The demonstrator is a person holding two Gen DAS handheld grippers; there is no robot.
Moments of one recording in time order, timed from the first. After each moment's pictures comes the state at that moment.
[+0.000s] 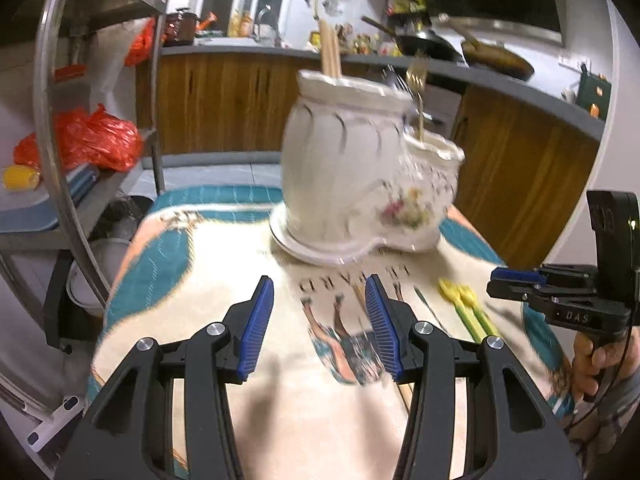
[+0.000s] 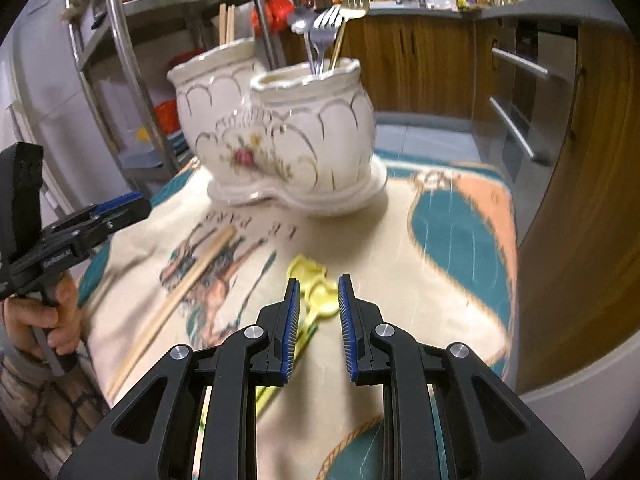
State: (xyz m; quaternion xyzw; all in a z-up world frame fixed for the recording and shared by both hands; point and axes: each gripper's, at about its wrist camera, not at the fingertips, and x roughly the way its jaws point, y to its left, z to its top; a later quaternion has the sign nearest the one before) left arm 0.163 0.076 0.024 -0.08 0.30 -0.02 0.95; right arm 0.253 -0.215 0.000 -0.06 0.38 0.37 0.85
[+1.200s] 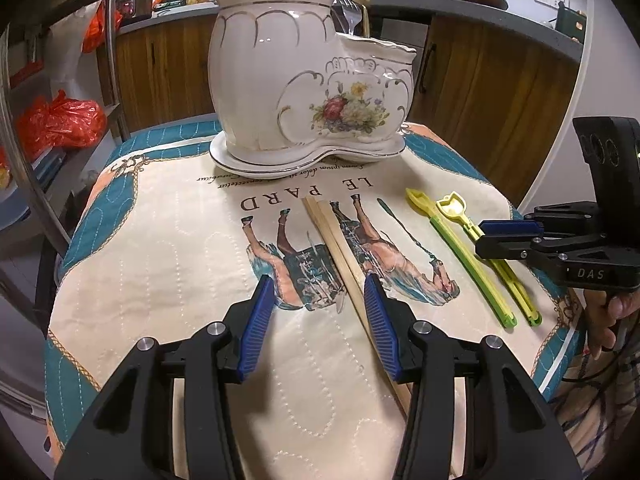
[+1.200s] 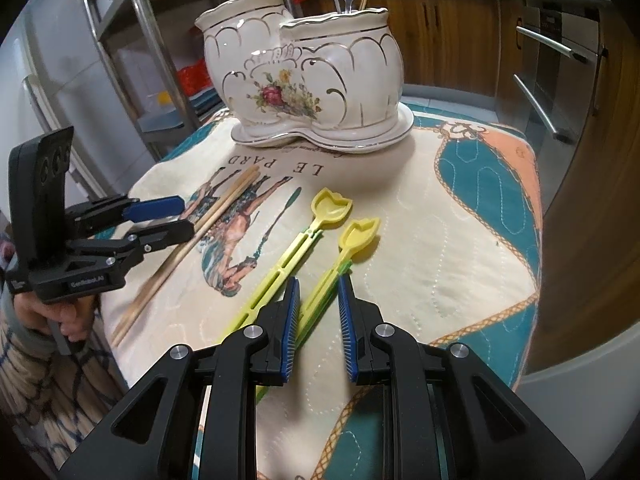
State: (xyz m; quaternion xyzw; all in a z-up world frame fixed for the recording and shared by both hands) left arm 0.159 0.038 -0.005 -0.03 0.38 -0.06 0.92; right arm 0.237 -0.216 -0.017 -0.08 0.42 0.40 0.81
